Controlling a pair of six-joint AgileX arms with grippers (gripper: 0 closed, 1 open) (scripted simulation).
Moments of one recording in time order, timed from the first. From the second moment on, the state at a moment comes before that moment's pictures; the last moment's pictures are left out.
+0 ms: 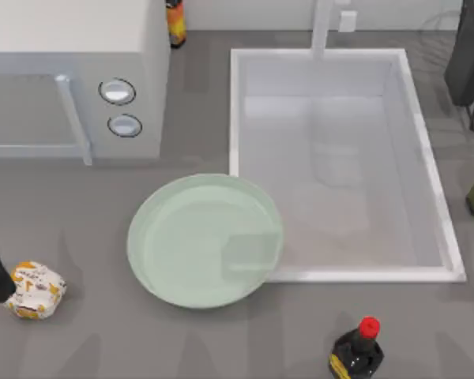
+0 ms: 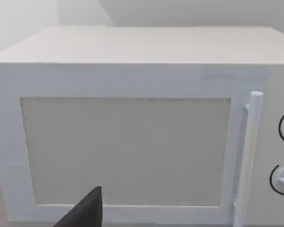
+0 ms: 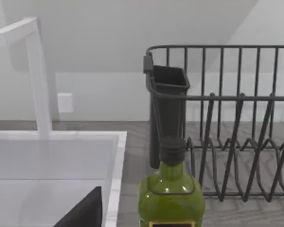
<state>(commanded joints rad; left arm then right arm) 0.00 0.00 0.00 0.00 0.00 0.00 0.00 0.00 0.00 0.00 0.00 0.00</state>
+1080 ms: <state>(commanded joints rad) -0.10 1.11 0.69 -0.67 0.00 0.15 0.00 0.00 0.00 0.00 0.00 0.00</state>
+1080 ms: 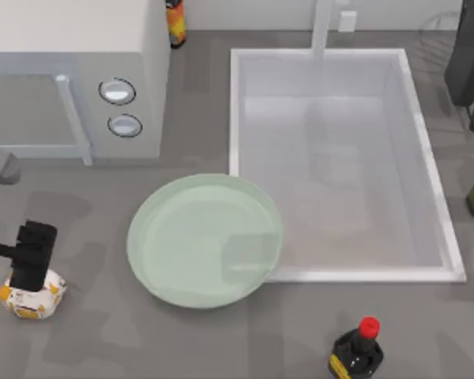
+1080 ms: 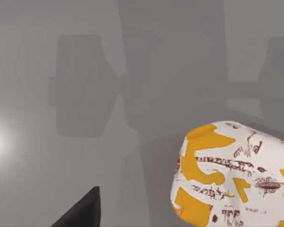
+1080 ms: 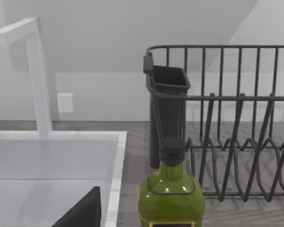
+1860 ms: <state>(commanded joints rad) -0.14 1.59 0.98 -0.95 0.00 0.21 0.00 0.00 0.00 0.00 0.00 0.00</state>
